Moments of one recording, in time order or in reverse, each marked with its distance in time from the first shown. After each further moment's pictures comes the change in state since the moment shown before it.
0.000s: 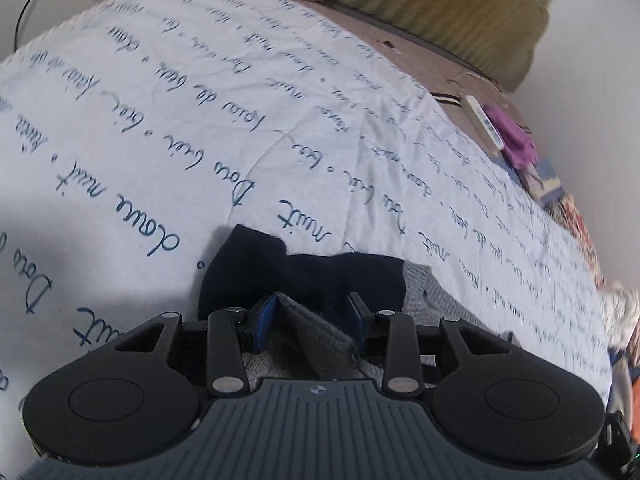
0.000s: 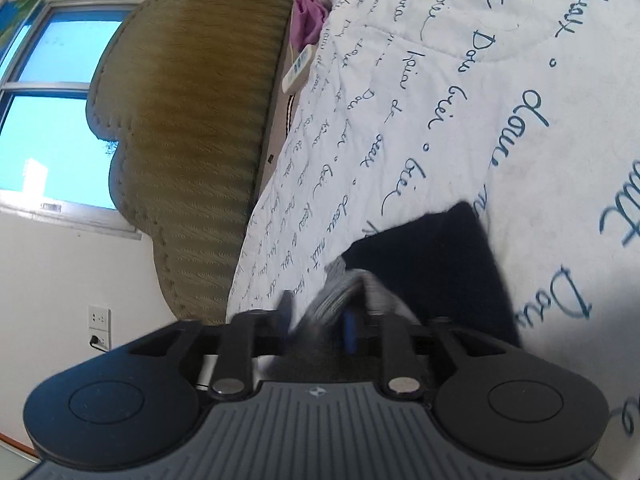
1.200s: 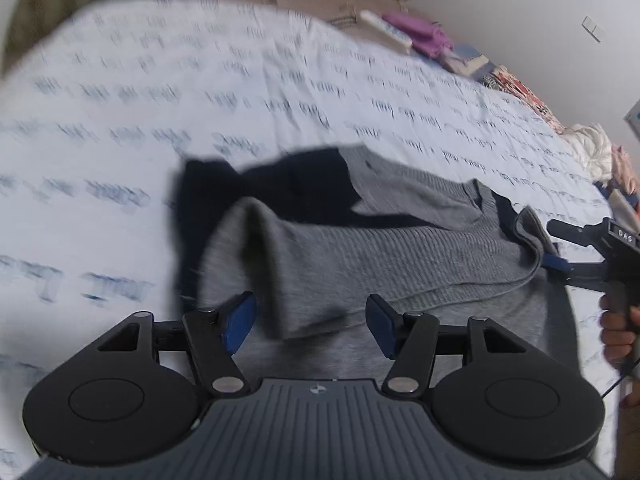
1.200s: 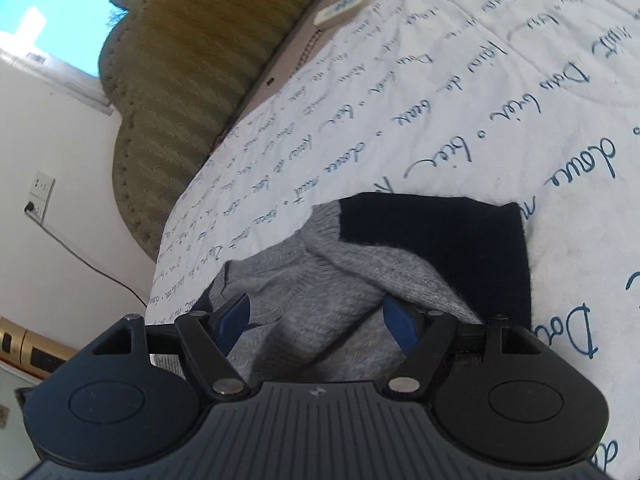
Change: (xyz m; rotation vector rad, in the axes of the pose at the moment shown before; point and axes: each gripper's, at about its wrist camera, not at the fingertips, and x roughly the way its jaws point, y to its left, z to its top) left arm -0.027 -0.011 -0.061 0.419 0.118 -0.084; right arm 0.027 0.040 -0.013 -0.370 0.142 -0.198
